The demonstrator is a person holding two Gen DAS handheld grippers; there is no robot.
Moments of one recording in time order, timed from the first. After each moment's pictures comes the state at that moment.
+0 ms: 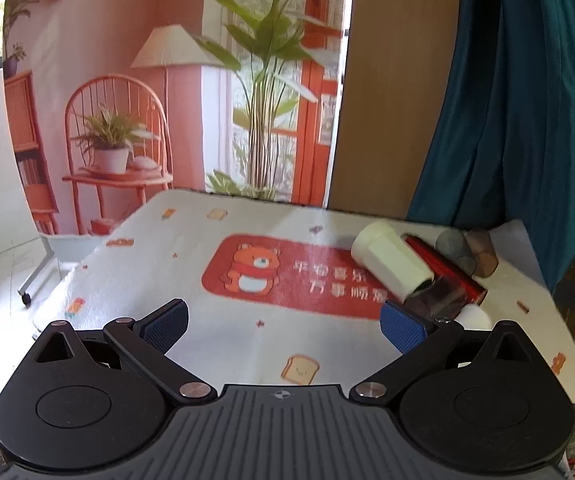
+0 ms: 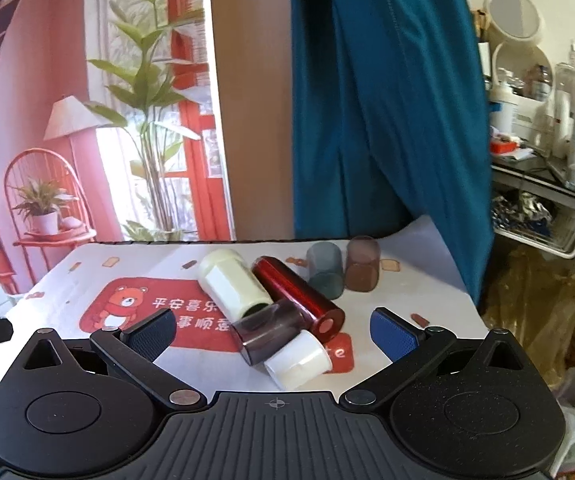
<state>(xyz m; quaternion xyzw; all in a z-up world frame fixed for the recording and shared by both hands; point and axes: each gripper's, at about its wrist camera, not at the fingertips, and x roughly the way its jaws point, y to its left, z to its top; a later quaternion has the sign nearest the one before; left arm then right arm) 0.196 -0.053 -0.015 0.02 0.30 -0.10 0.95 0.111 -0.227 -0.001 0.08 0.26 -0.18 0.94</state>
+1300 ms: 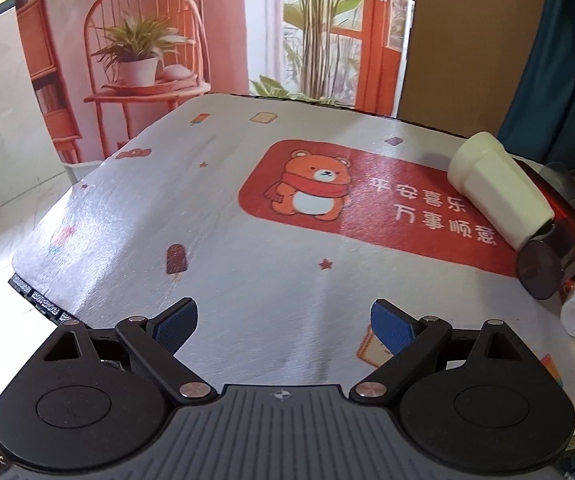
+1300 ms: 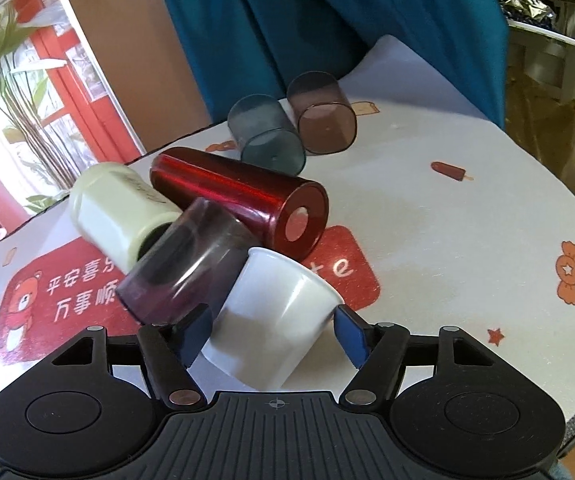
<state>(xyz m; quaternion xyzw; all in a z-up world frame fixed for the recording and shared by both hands) 0.299 -0.036 -0.123 0.03 0.40 -0.03 0.92 0.243 -0.318 -0.169 0.24 0.35 -0.28 0.86</state>
